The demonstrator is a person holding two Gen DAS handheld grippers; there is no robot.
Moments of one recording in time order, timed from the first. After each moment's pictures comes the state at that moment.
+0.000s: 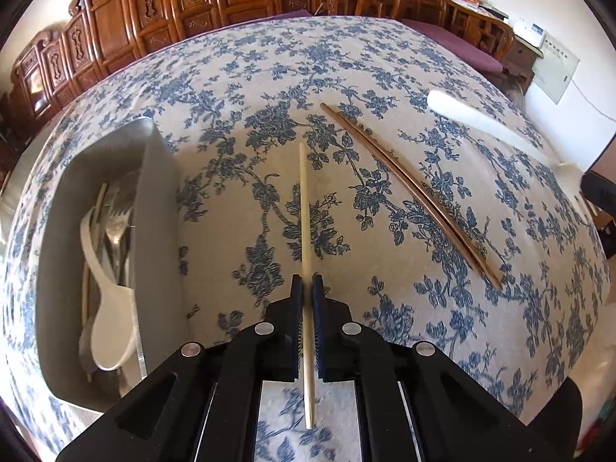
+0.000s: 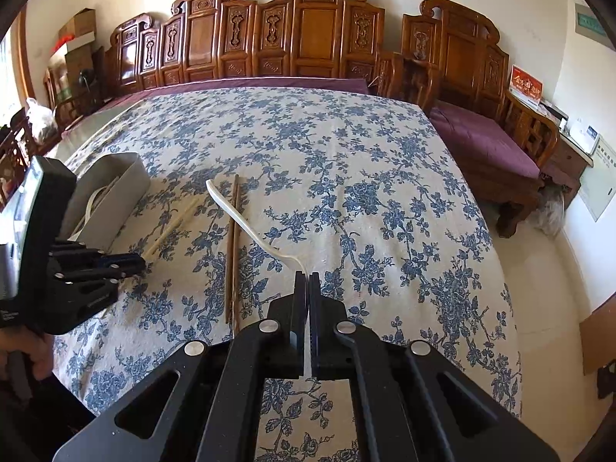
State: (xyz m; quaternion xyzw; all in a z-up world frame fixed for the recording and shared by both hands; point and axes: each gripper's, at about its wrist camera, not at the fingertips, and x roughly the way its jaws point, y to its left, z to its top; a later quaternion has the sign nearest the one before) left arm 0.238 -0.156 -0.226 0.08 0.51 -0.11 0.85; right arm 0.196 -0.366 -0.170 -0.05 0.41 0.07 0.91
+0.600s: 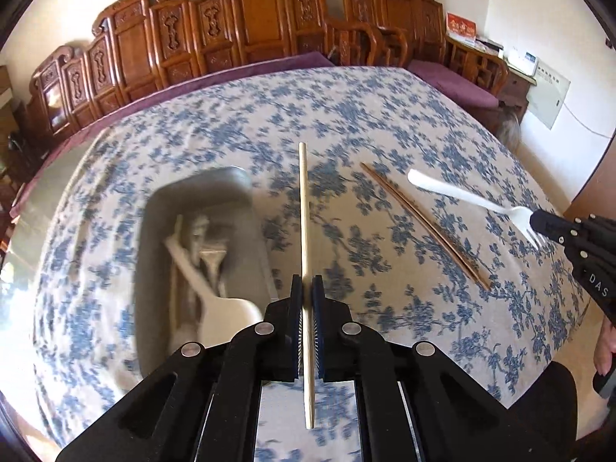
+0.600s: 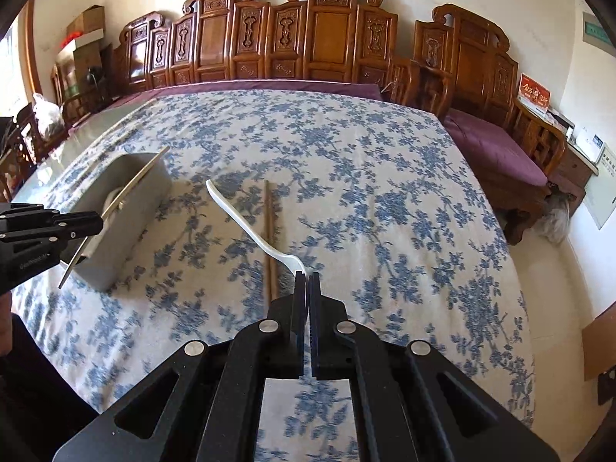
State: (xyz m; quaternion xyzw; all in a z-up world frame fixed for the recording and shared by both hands) left arm 0.216 -0.092 -0.159 0.07 0.45 -0.10 0.89; right arm 0.196 -0.324 -0.164 -0.05 0.40 0.08 0.91
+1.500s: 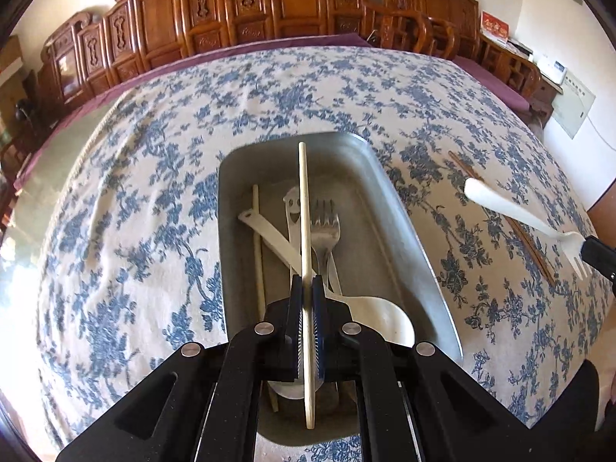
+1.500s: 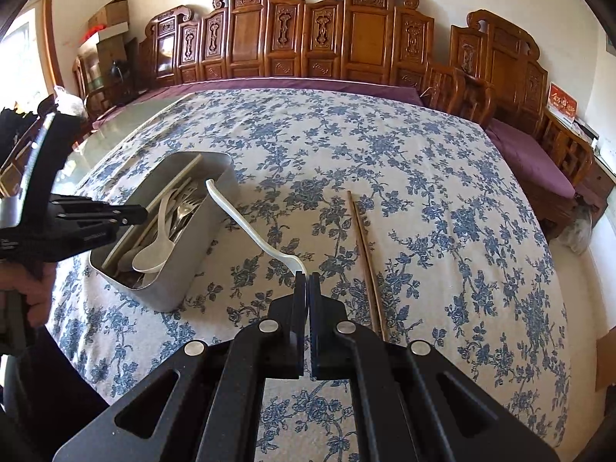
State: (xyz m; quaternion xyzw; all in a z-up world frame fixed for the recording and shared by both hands) left arm 0.257 -0.002 -0.196 0.04 0.49 -0.08 0.87; right arm 0.196 -0.242 -0.161 -0.06 0.41 0.12 0.90
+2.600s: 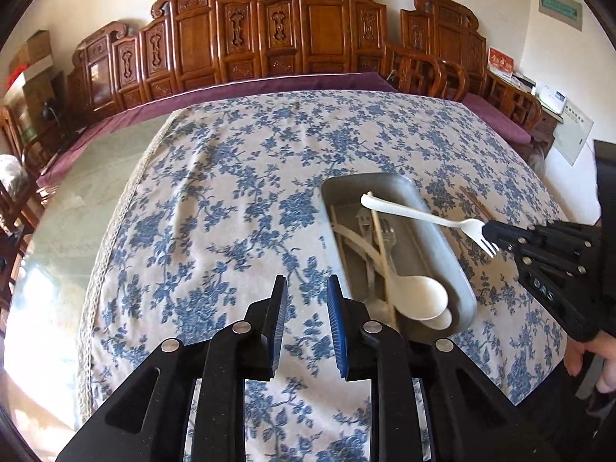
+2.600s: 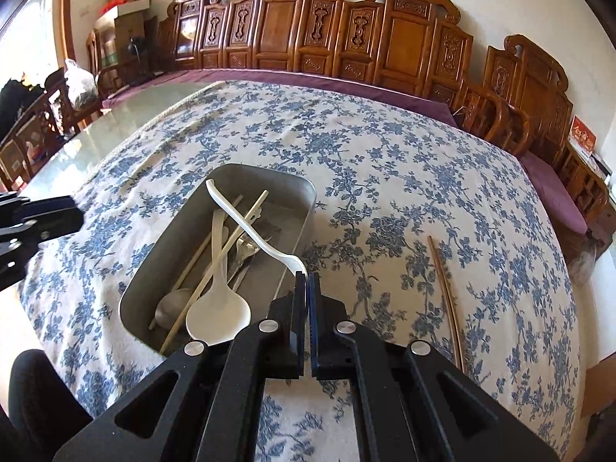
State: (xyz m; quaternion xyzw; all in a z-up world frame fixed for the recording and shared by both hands) left arm 0.203 0.082 -0.134 0.03 0.43 -0.06 0.90; right arm 0.241 -0.118 -0.167 -0.11 0.41 0.13 0.89
